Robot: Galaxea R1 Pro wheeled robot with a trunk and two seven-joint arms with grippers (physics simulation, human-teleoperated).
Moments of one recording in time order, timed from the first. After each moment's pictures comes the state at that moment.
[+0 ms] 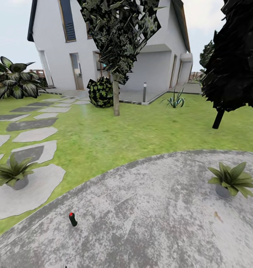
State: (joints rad) left arm -0.24 0.10 0.11 -0.25 0.09 -0.42 0.00; right arm -0.07 -0.04 0.00 -0.52 0.00 -0.37 -0.01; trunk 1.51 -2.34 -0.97
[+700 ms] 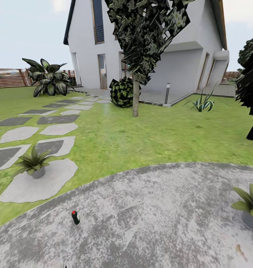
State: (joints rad) left arm -0.24 0.10 0.11 -0.25 0.09 -0.42 0.00; right arm -0.07 -0.04 0.00 -0.52 0.00 -0.37 -0.01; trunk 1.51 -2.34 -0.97
